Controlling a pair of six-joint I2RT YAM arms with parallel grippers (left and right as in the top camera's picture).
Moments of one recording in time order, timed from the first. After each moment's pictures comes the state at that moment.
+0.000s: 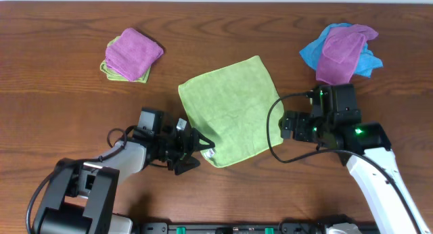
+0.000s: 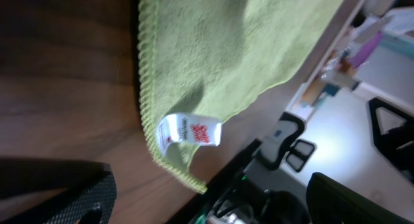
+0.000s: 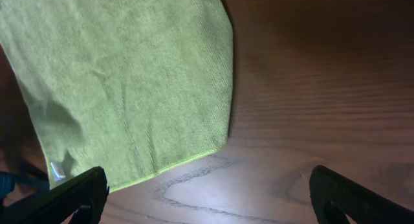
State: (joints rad) left arm -0.25 1.59 0.48 -0.04 0.98 -0.89; right arm 0.15 1.19 0.90 -0.84 -0.14 0.31
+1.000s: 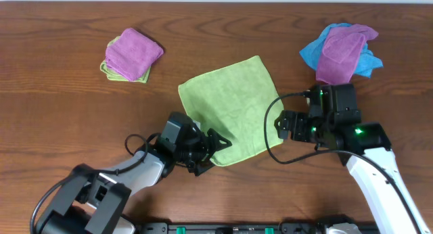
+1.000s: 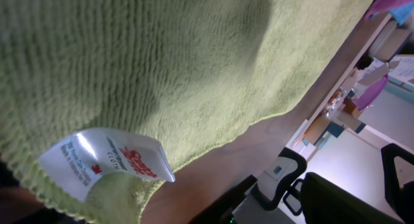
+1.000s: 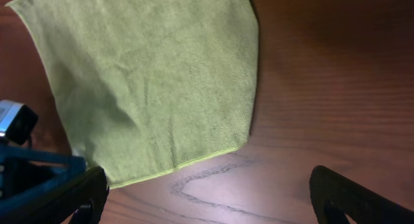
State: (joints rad) left arm -0.51 1.58 0.45 0.21 0.69 -1.31; right arm 0.15 1.19 0.90 -0.83 -0.22 0.31
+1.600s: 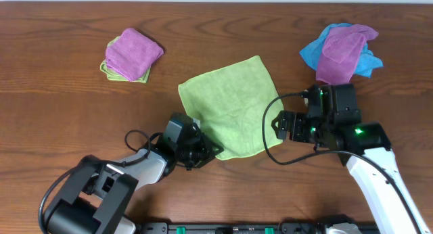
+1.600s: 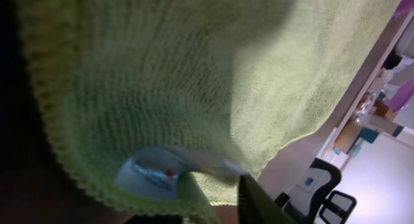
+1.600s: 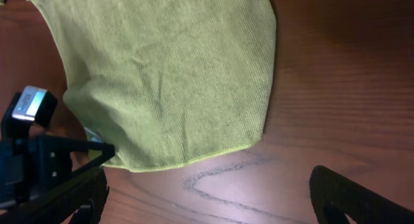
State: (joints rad) left arm -0.51 1.63 0.45 0.23 0.61 -1.16; right arm 0.15 1.19 0.90 -0.83 -0.27 0.31
